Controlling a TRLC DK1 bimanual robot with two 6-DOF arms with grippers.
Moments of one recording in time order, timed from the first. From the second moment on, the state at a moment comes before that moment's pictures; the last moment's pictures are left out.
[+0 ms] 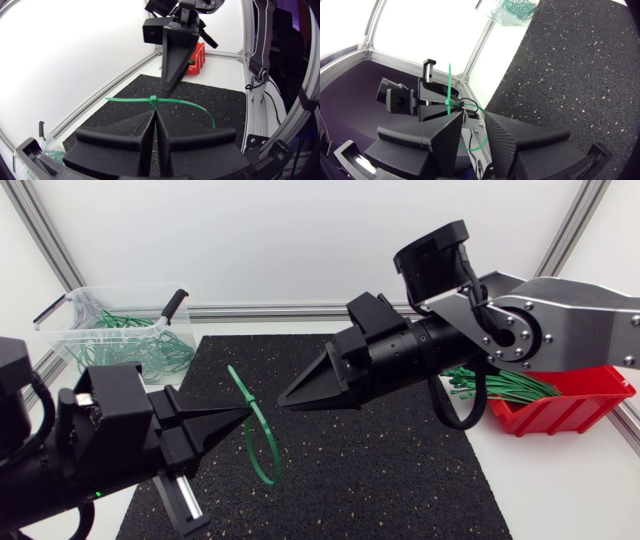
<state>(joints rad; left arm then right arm) -0.80 0.74 0.57 -0.22 0.05 0.26 0.58 1.47 1.01 -0.29 -0.98 0.52</state>
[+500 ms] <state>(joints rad) -0.11 0.78 0.62 -0.23 0.33 0.30 0.55 1.47 0.98 -0.33 -0.60 0.28</state>
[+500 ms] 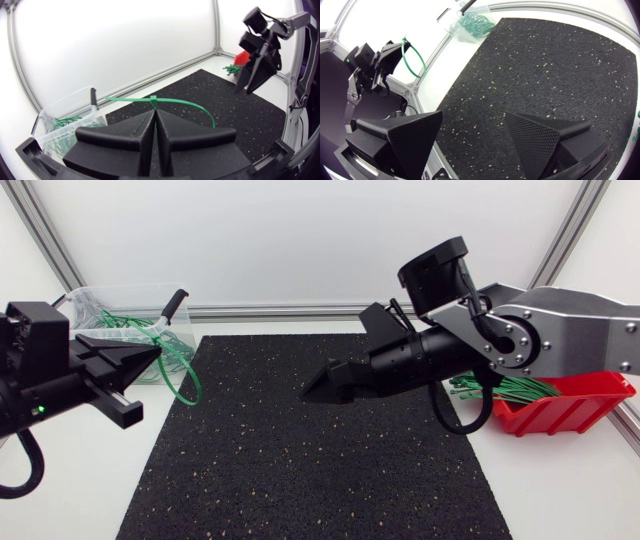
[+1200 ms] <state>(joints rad) 0.30 1.51 1.40 -0.28 0.27 0.20 0.47 1.36 0.84 -0.31 -0.41 0.17</state>
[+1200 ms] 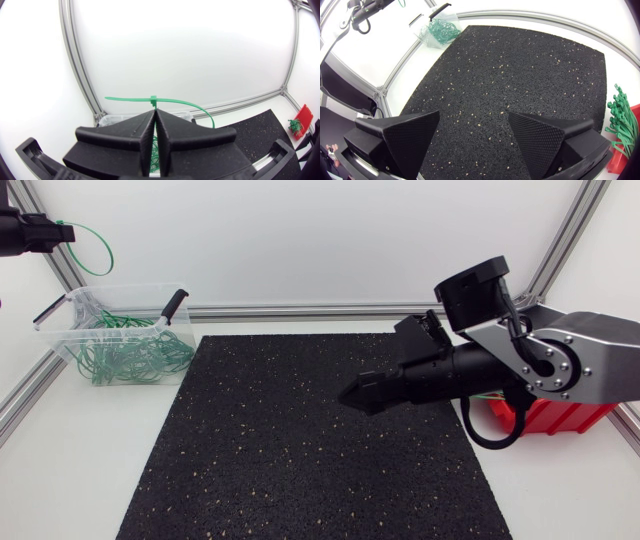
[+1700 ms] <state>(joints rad) 0.11 1.93 1.72 -0.65 -0.23 0.13 0.44 1.22 0.77 -0.34 -0.38 0.15</state>
